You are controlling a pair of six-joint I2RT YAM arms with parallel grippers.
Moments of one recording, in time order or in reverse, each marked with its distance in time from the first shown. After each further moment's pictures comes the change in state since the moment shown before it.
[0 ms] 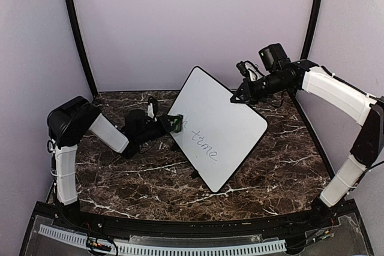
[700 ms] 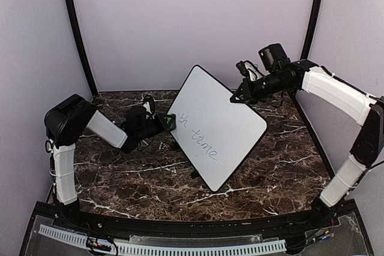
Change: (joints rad) left arm 0.028 -0.020 0.043 -0.182 -0.139 0.060; right arm 0.000 0.000 0.000 0.003 0.002 -0.008
